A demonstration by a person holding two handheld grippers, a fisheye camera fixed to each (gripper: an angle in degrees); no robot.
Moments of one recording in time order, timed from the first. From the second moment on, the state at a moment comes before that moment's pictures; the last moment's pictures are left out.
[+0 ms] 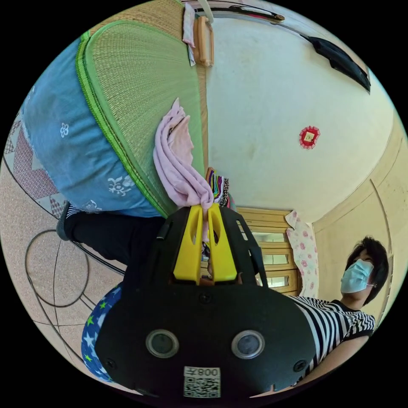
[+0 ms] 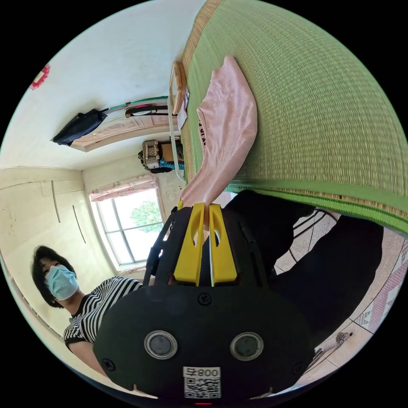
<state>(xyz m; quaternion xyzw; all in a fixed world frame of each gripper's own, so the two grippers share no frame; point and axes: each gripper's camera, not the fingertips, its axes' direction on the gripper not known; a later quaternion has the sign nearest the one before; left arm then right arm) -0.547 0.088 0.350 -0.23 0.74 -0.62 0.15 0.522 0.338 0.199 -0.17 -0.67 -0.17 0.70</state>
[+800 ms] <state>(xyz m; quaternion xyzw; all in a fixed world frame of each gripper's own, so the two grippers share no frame) -0.492 -0.207 0.221 0.01 0.87 -0.45 0.19 0.856 0.487 0.043 0.05 -0.81 -0.17 0.57</state>
